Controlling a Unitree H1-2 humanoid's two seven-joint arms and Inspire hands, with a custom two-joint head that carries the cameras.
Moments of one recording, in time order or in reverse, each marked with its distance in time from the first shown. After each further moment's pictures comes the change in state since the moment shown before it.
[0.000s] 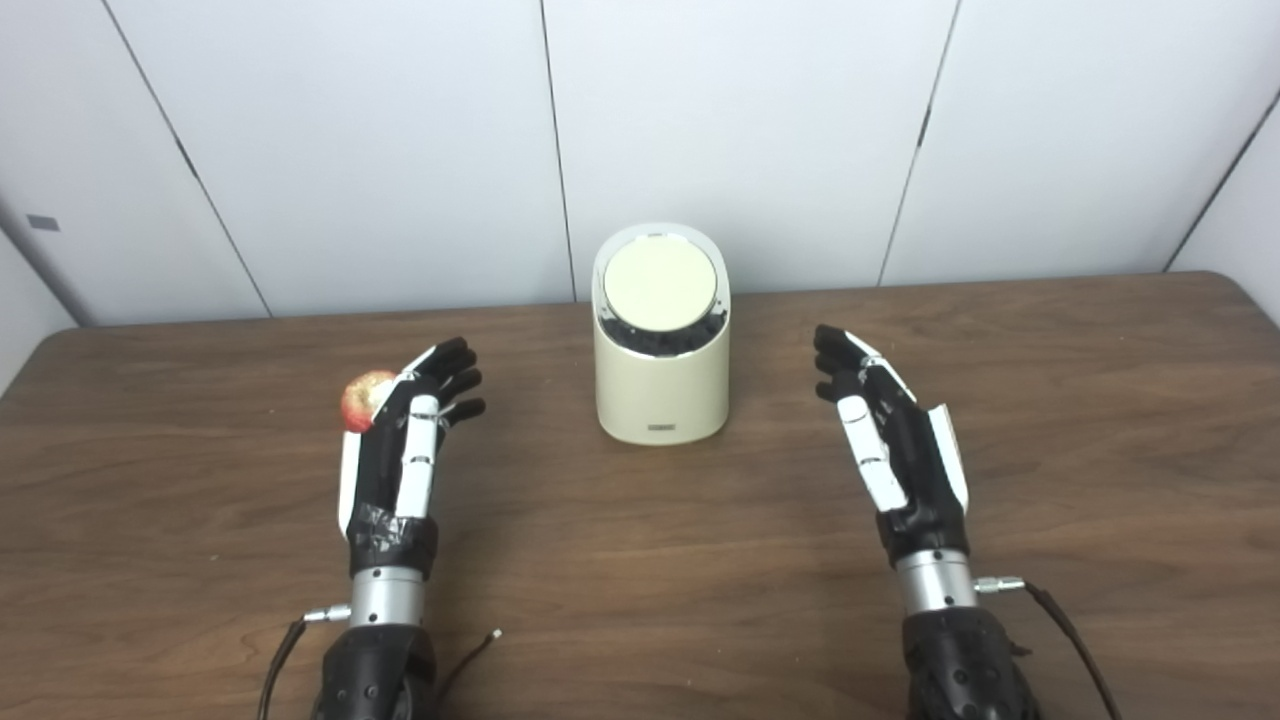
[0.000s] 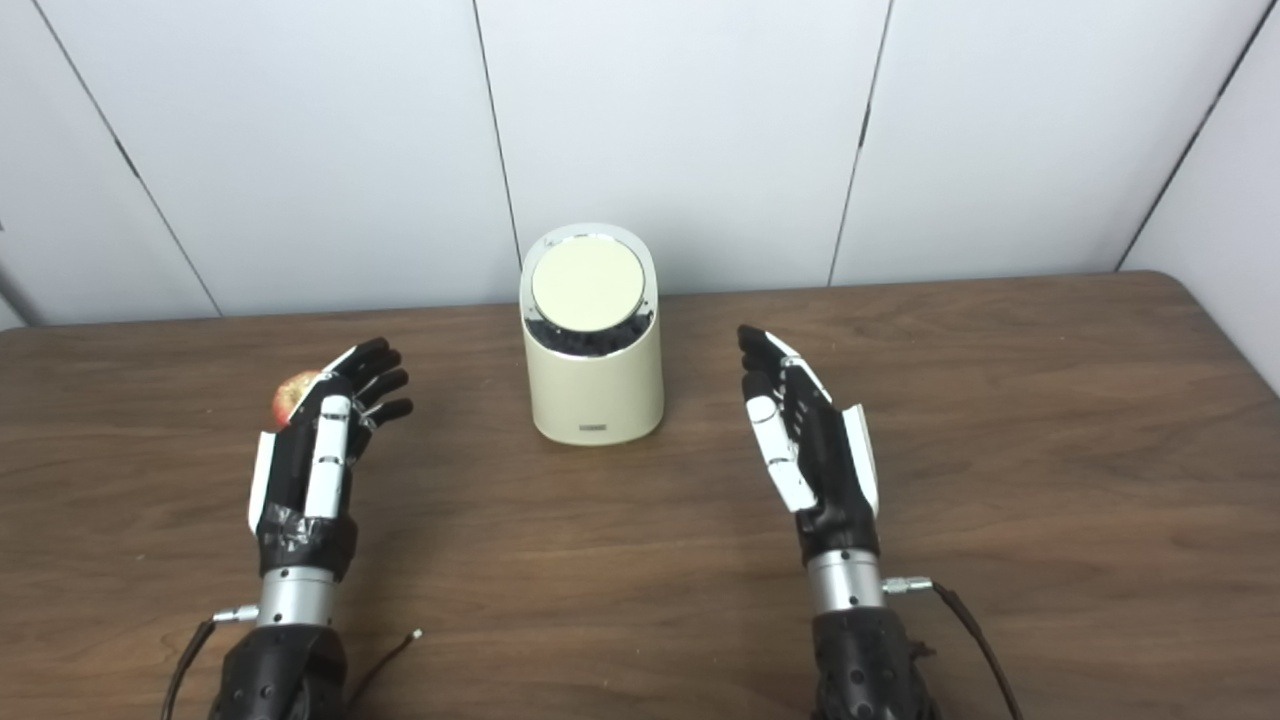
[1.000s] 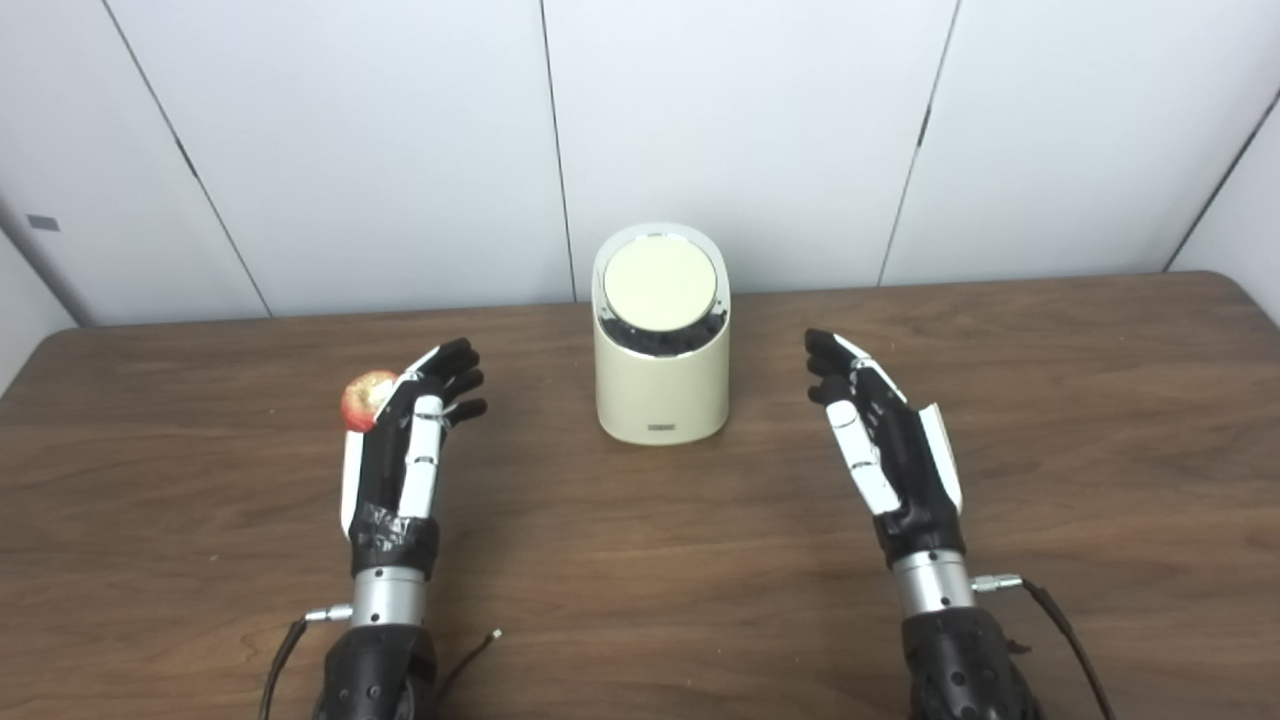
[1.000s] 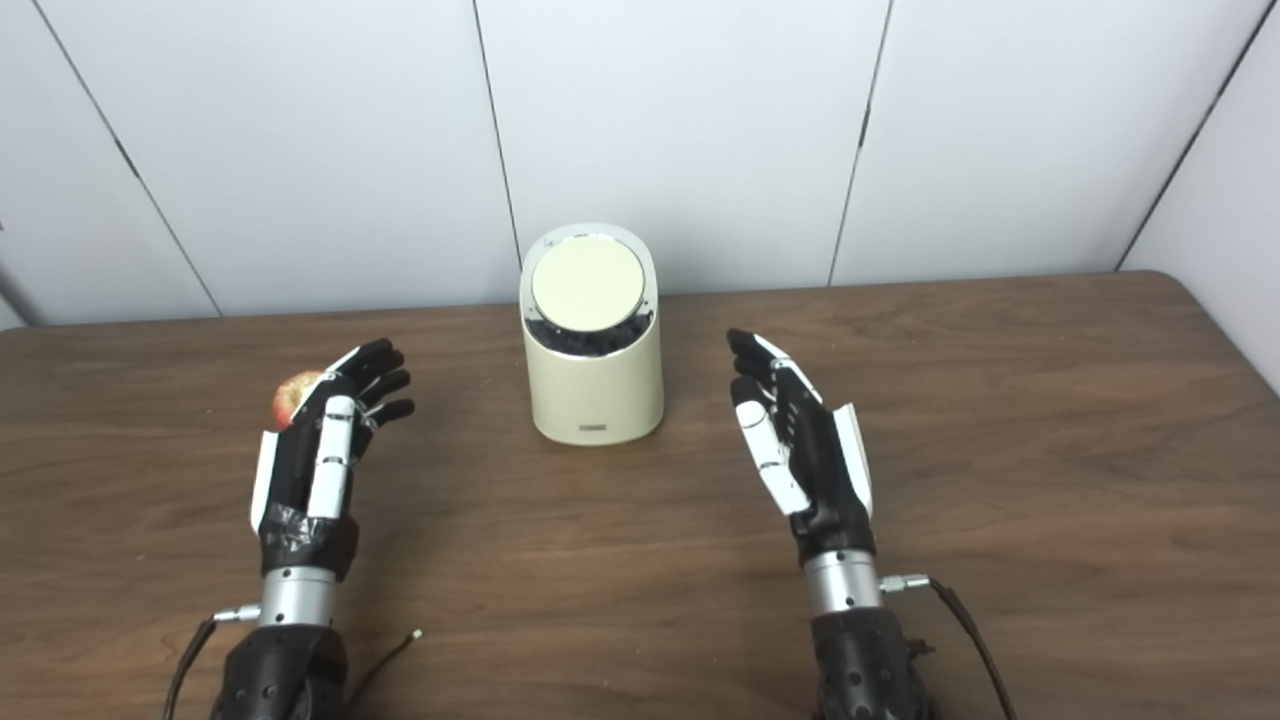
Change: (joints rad) left arm 0.000 0.000 -0.003 0.000 0.014 0.000 0.000; right arm 0.001 -0.023 0.033 -0.014 -0.057 -0.007 0.005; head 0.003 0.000
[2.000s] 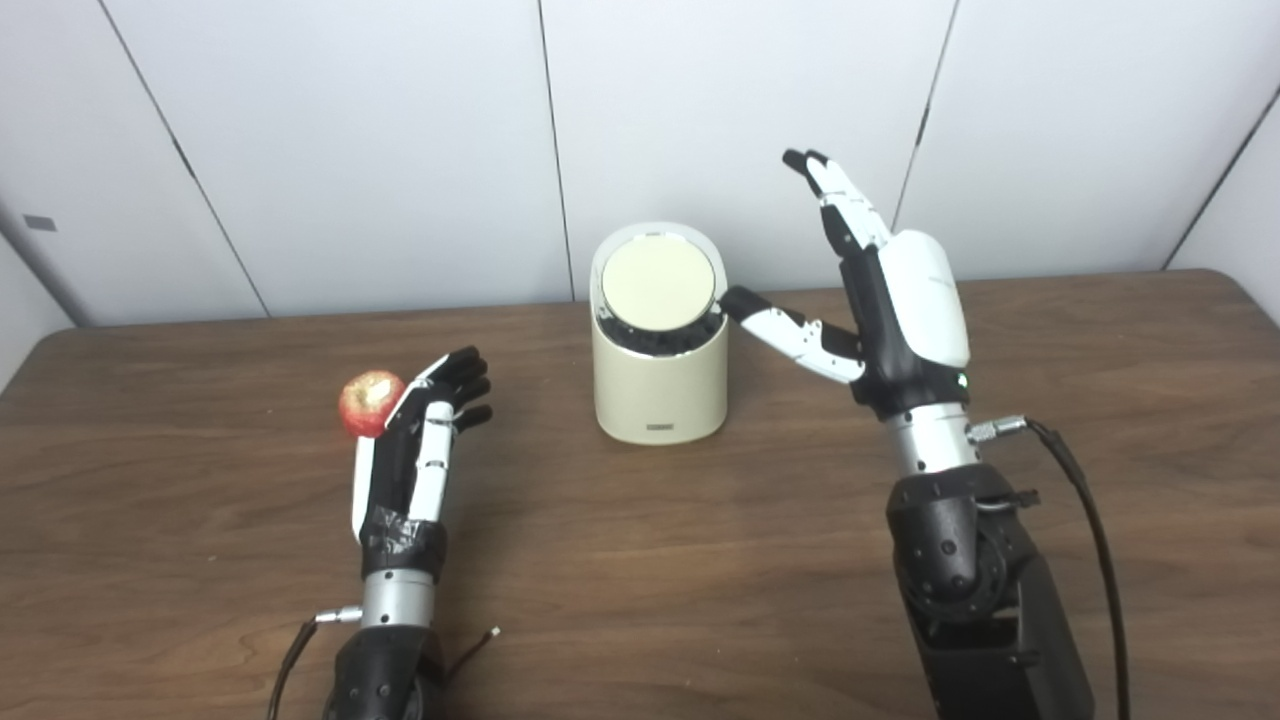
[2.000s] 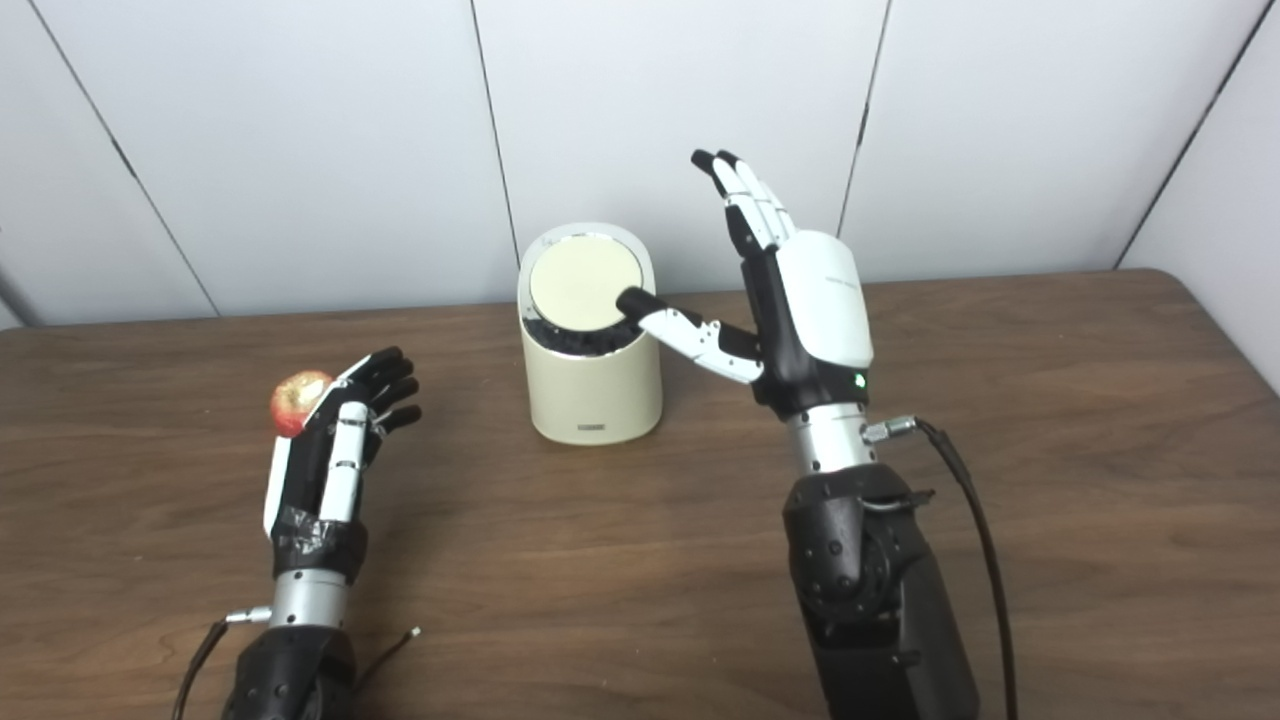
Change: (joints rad) left arm -0.004 -0.008 -0.007 0.042 0.004 -0.010 0.001; right arm -0.297 -0.054 0.078 -0.148 -0.611 0.226 0.066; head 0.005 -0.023
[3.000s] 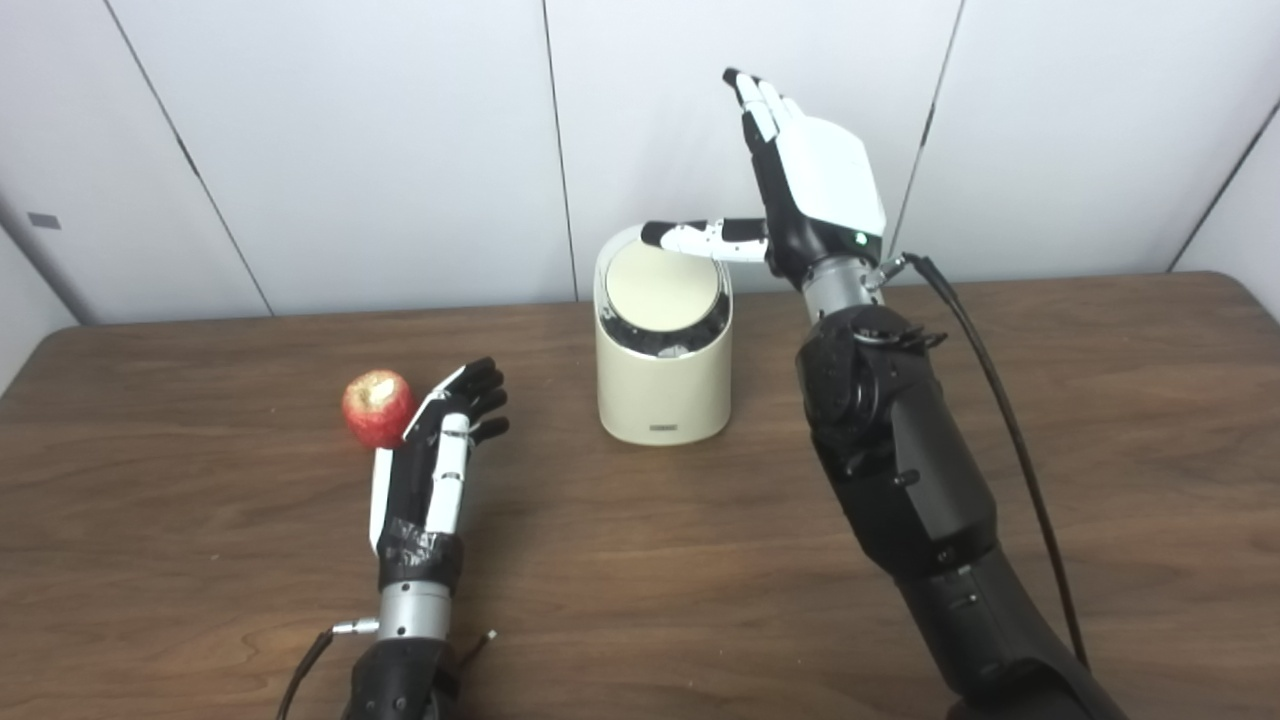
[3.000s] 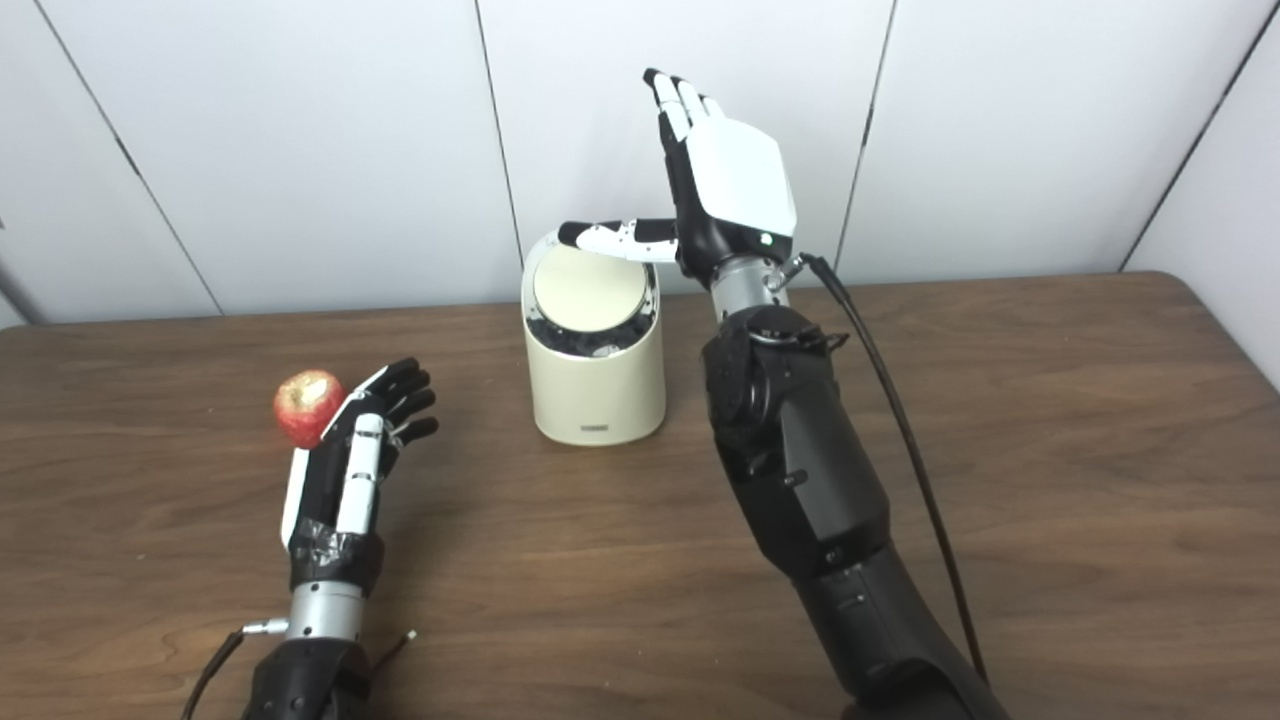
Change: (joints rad) left arm 0.024 -0.020 -0.021 -0.008 0.009 0.000 0.004; right arm -0.312 -0.036 0.086 0.343 -0.173 0.220 0.067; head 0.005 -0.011
